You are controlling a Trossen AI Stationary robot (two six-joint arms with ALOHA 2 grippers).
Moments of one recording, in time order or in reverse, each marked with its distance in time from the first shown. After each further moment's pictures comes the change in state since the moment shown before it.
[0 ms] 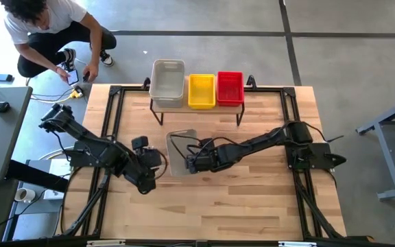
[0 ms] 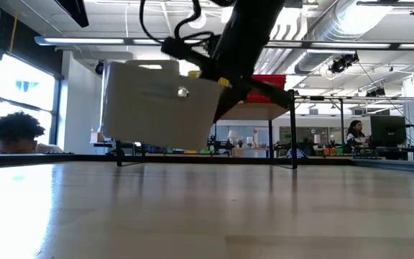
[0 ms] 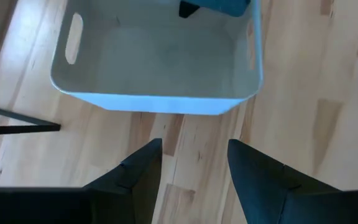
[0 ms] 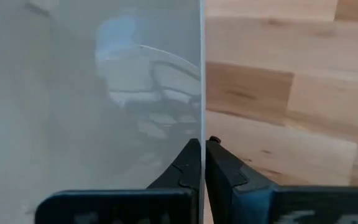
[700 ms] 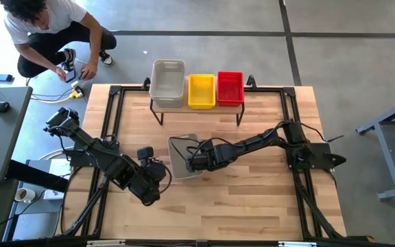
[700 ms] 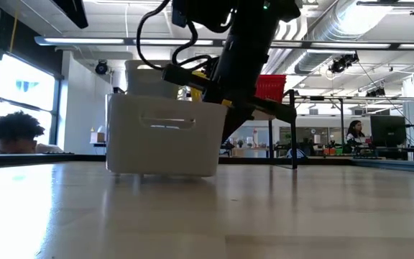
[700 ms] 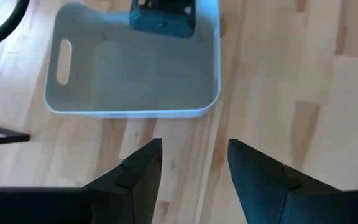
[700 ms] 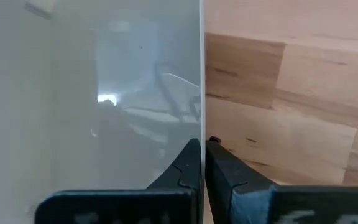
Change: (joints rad) left arm -0.062 0.102 0.000 0.092 -0.014 -0.036; right arm -0.025 0.062 -0.001 -0.018 -0.110 0.006
